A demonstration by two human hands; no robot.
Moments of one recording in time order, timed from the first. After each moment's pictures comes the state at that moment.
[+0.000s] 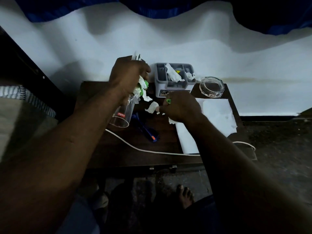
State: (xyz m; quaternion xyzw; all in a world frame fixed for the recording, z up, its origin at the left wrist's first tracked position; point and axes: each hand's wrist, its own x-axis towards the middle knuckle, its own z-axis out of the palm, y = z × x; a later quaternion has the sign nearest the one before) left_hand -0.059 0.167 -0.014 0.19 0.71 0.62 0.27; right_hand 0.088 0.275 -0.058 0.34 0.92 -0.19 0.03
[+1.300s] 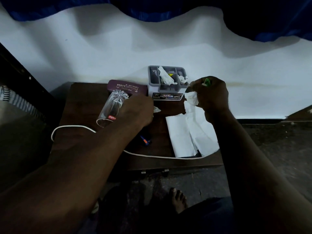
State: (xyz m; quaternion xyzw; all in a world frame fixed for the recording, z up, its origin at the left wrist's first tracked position) left_hand -0.004 0.179 -0.070 0.47 0.88 0.01 0.05; right_hand 0.131 0.328 -0.025 0.50 0.69 -0.43 -0.29
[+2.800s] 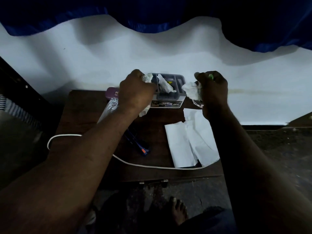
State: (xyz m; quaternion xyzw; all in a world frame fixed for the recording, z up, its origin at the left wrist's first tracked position) left_hand -0.033 0.212 -0.037 0.22 0.86 0.45 0.09; right_hand 0.107 0.354 -0.022 0.44 0.57 -0.57 -0.39
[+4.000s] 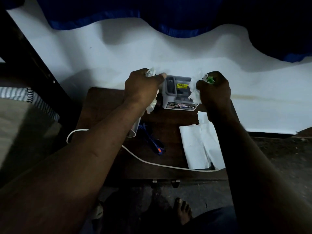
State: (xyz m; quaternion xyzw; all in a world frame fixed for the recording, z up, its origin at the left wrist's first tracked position) left_hand -0.060 0.181 -0.029 0.17 0.79 0.57 0.15; right_hand 0.077 0.312 -0.011 0.47 0.73 -0.39 -0.30
